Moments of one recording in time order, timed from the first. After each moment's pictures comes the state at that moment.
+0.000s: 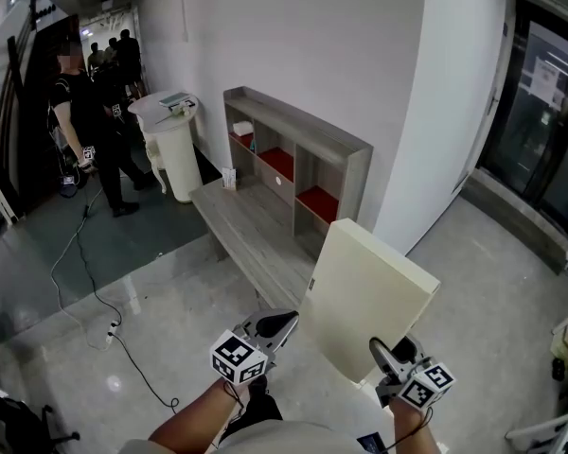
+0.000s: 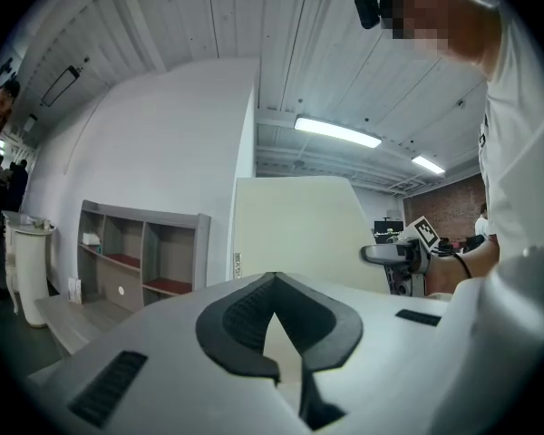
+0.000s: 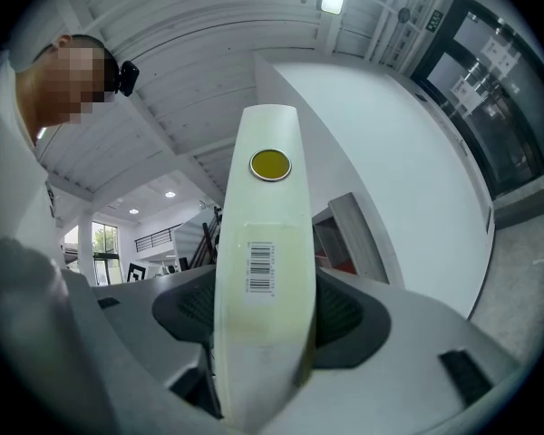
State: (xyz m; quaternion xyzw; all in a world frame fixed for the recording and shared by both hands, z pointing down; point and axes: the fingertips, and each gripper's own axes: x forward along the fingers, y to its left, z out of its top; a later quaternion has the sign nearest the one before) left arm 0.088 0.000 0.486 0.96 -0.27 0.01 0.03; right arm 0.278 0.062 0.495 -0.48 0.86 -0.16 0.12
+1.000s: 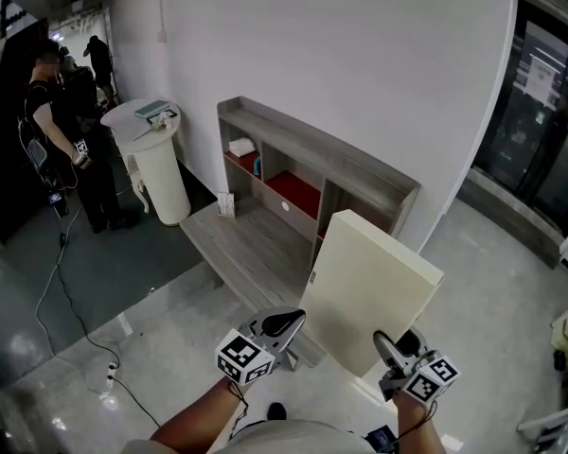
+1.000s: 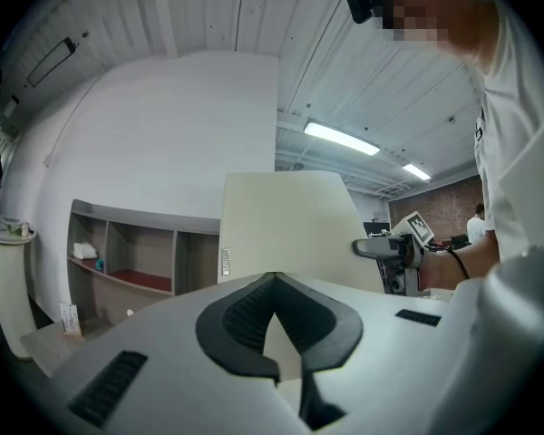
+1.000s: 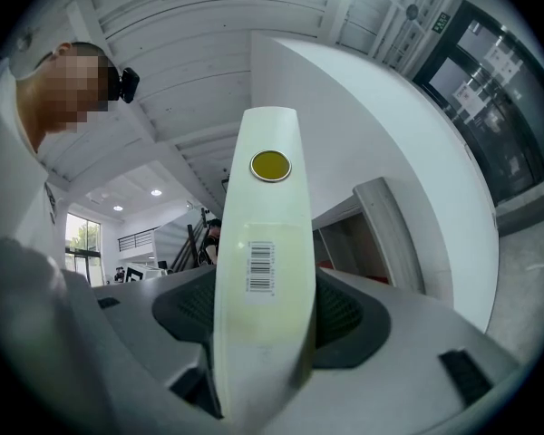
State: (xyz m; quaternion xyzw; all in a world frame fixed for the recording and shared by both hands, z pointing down) left arm -0.020 -0.245 0.480 0.98 -0.21 0.01 0.02; right arm 0.156 -0.176 0.478 -0.52 0.84 -0.14 0.13
